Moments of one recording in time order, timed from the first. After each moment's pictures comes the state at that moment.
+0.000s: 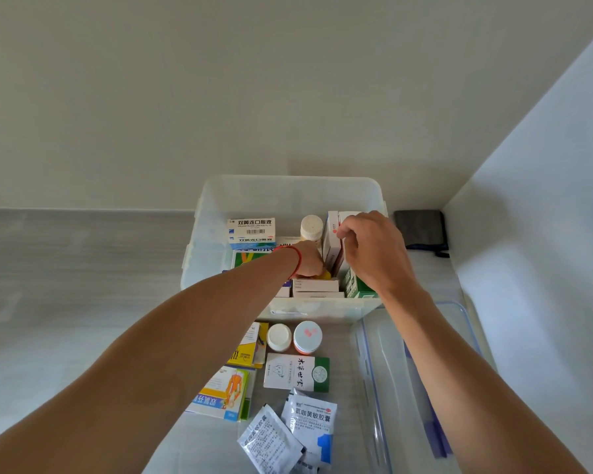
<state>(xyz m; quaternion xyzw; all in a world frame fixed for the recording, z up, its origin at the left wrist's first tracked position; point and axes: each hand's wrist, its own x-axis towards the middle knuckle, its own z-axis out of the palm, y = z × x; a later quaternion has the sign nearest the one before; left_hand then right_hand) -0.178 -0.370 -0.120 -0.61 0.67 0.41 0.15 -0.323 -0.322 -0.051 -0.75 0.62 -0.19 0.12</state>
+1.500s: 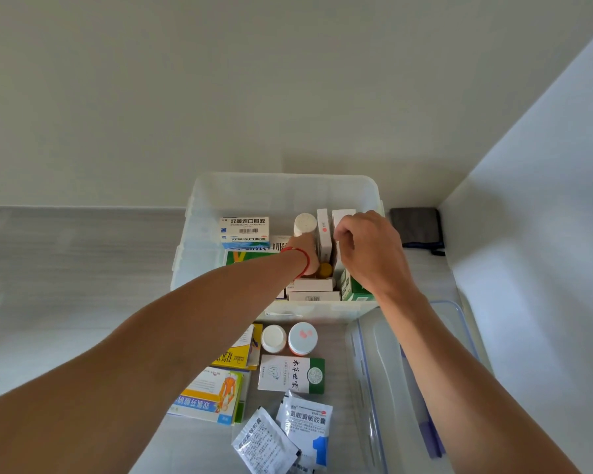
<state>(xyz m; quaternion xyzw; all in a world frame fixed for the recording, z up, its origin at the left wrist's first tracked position) -0.192 -0.373 -0.135 -0.66 0.67 0.32 0.10 -0.322 -0.319 -0.047 -0.76 0.61 -0.21 0.11</state>
